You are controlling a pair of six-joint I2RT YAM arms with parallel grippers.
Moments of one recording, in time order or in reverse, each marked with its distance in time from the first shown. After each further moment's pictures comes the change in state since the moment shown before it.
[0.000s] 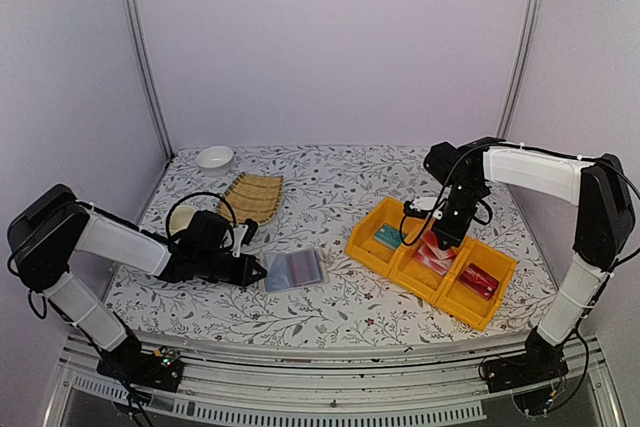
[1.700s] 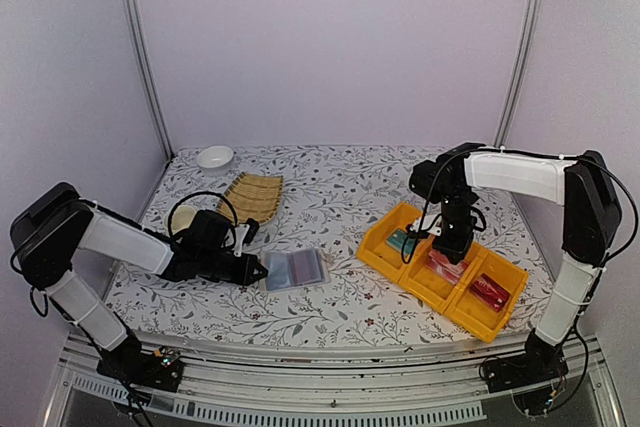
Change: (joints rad) left arm 0.000 0.022 0.014 0.004 0.001 0.003; right arm 0.088 0.072 0.031 -0.216 0.173 0.082
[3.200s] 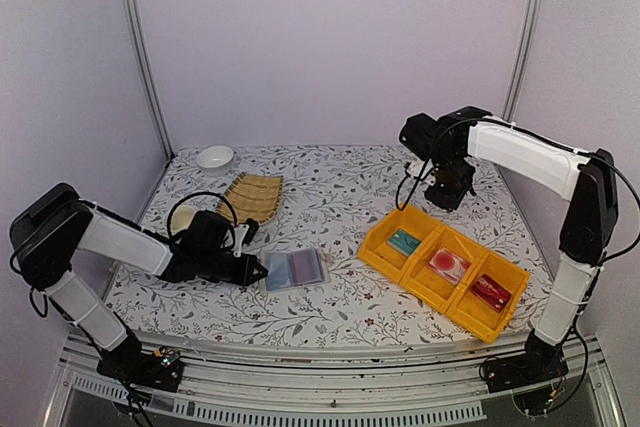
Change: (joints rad) left arm 0.000 -0.003 -0.010 0.016 0.000 0.000; right arm 0.024 0.030 0.280 0.027 0.370 0.117
